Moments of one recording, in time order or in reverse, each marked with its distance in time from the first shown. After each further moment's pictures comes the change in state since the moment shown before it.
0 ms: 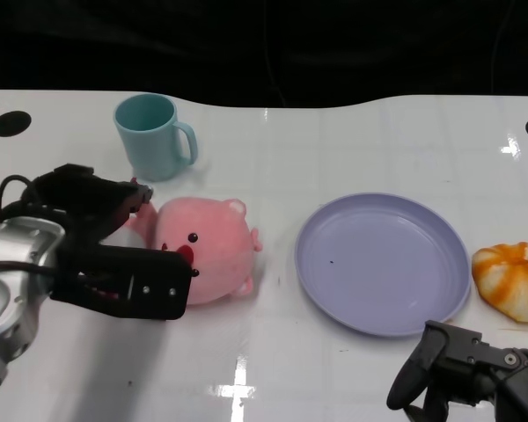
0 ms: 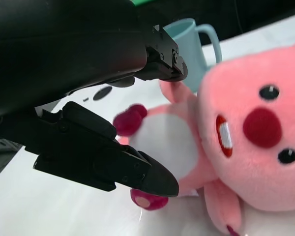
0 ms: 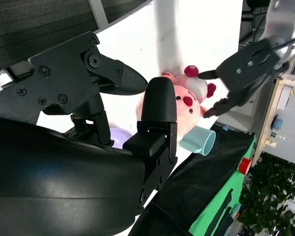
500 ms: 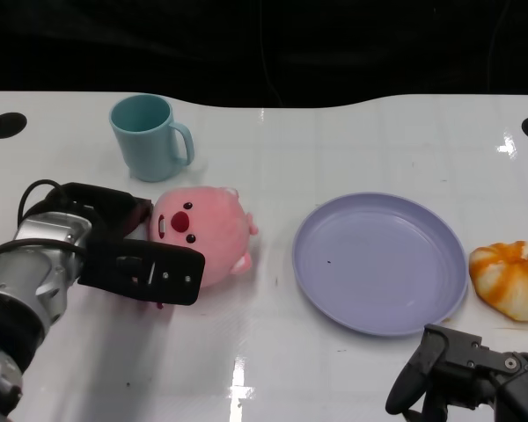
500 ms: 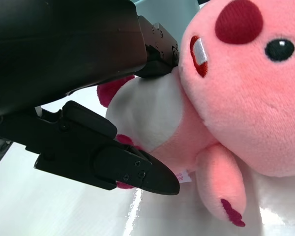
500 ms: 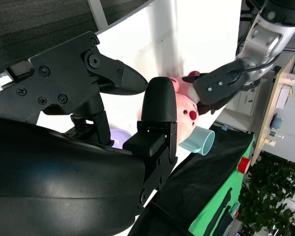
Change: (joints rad) left arm -0.233 -0.147 -0.134 0.541 0.002 -0.086 0.116; right arm 0.015 -0.002 0.006 -0.017 -0.001 -0.006 -0.004
